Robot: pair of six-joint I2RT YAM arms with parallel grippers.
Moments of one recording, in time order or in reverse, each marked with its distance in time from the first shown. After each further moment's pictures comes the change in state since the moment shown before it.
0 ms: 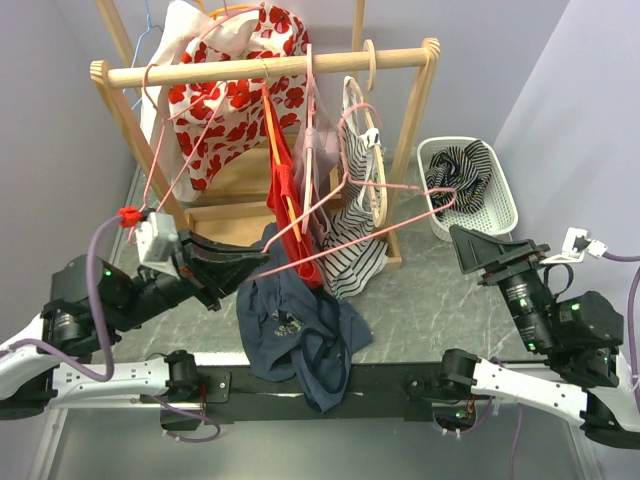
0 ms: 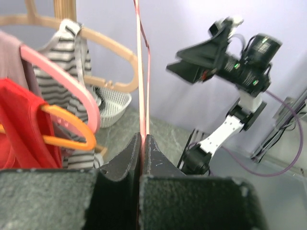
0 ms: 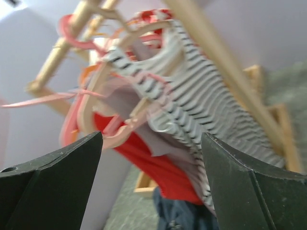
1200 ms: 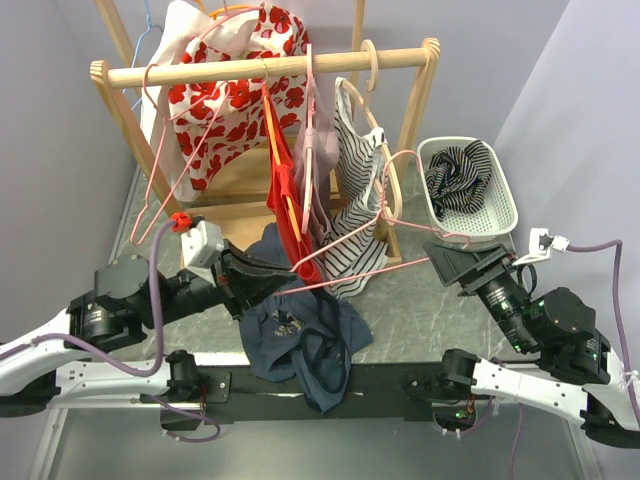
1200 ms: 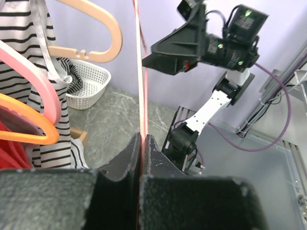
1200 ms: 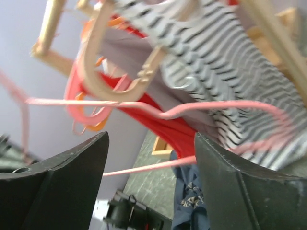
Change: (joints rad) left arm 0.000 0.051 -0.055 0.027 0.117 -0.045; right arm 0.000 0.032 -0.024 -0.183 -0.080 0.264
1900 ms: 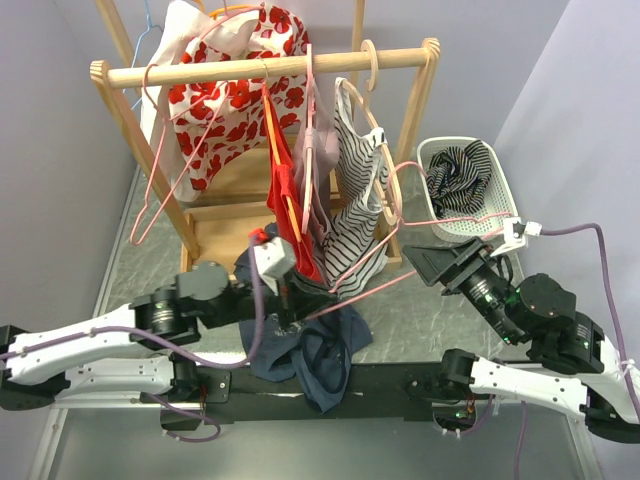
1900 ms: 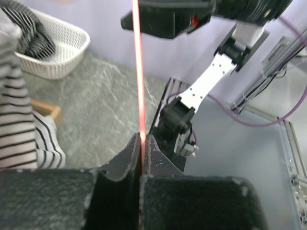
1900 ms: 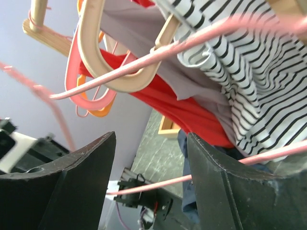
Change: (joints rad) left arm -0.001 0.135 -0.188 0.181 0.076 -0.077; right arm 0.000 0.133 0.078 -0.054 -0.118 0.084
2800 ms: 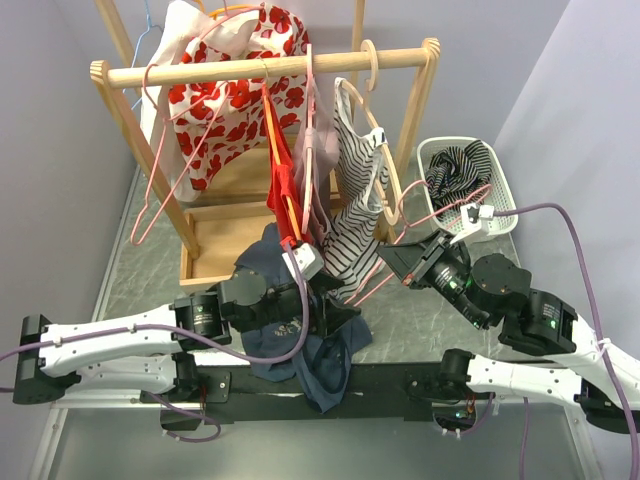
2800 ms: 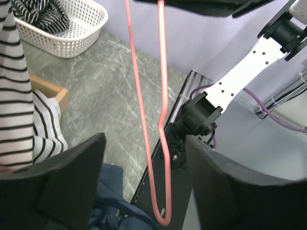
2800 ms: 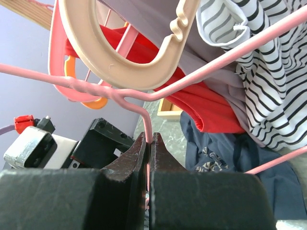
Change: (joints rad) left arm 0.003 0.105 -0.133 0.175 -0.098 -0.040; right arm 0.000 0.192 0.067 -0.004 -0.075 0.051
